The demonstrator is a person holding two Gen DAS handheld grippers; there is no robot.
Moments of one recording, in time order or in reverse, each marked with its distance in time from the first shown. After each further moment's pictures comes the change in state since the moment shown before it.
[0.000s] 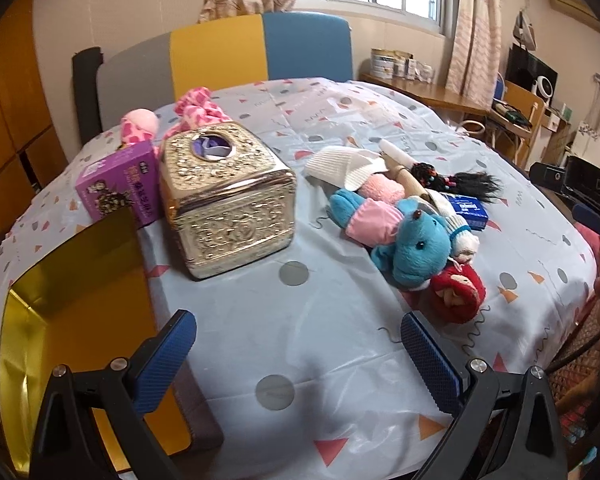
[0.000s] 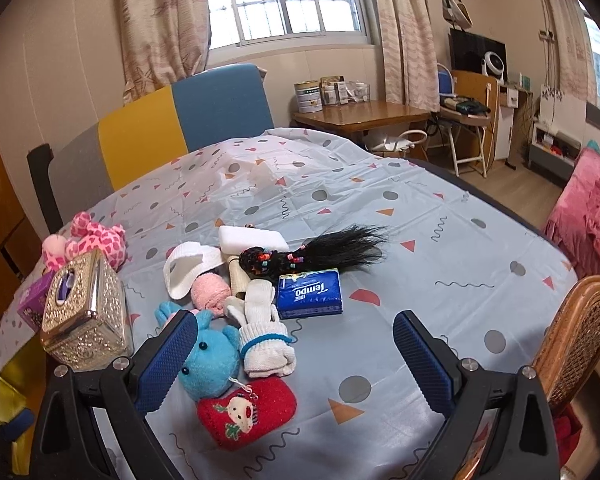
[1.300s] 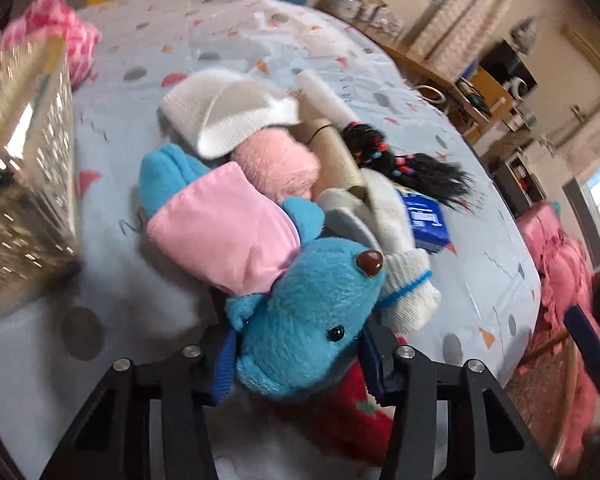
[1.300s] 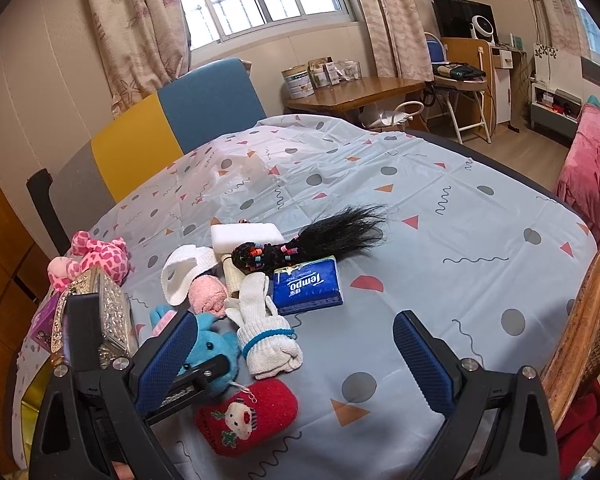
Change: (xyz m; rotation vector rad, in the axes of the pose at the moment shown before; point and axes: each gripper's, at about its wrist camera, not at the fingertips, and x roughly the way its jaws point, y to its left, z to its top) left arm 0.137 -0.068 0.058 -0.122 0.291 -0.347; right arm 0.018 -0.025 0.000 0.106 0.048 0.055
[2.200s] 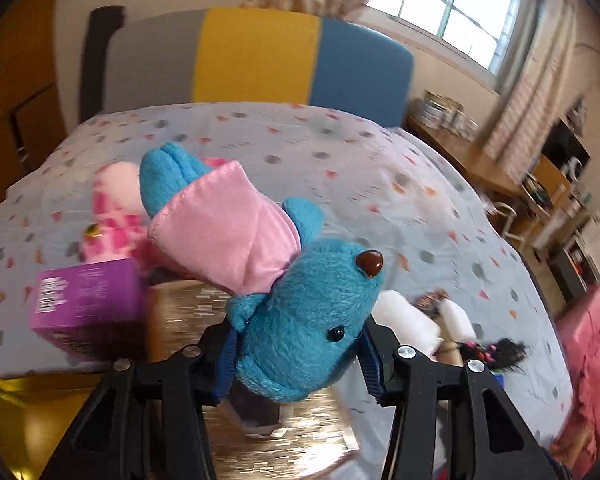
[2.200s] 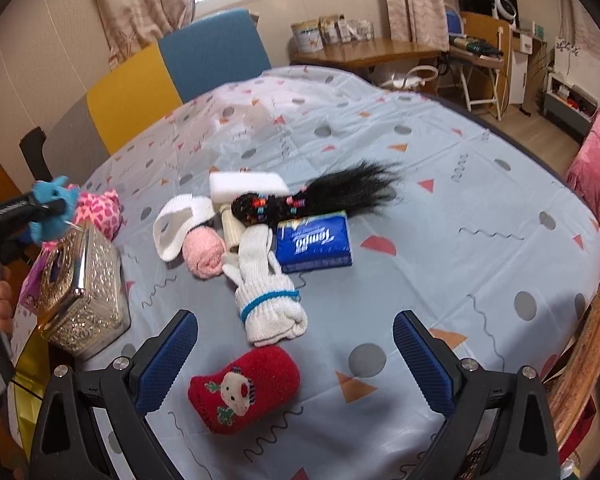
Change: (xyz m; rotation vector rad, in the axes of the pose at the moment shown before) left arm -0.133 0.119 0.127 -0.101 -0.307 0.257; right arm 0.028 0.011 -0.005 -0.050 0.195 -0.016
